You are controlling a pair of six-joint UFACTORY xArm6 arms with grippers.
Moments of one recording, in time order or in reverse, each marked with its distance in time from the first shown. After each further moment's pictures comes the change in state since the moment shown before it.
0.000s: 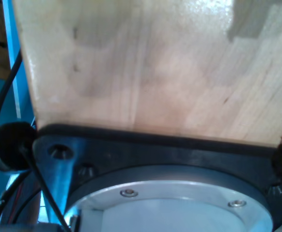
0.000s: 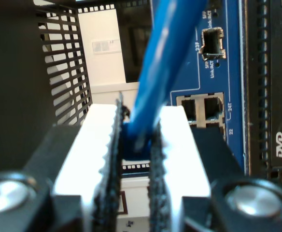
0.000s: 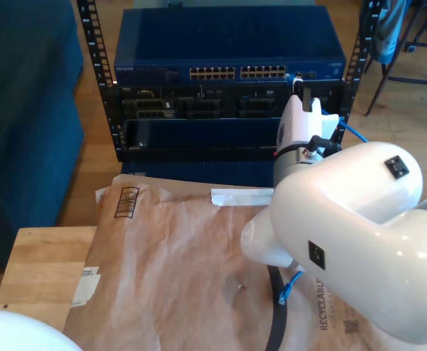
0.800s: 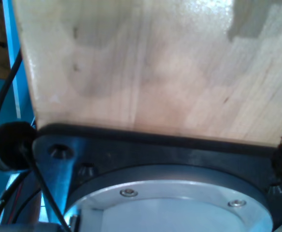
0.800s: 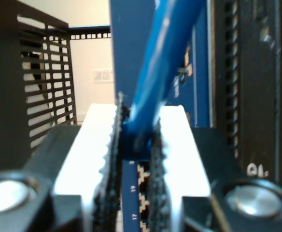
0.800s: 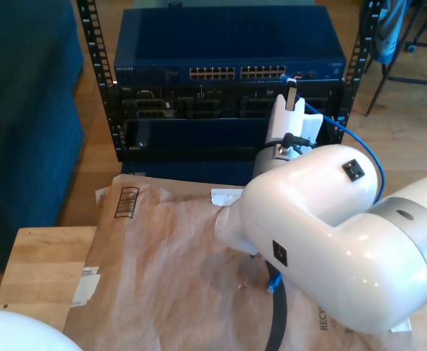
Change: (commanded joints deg) left arm 0.0 0.0 0.0 0.0 0.0 0.0; right arm 2.3 9.0 -12.0 8.1 -0.7 -8.2
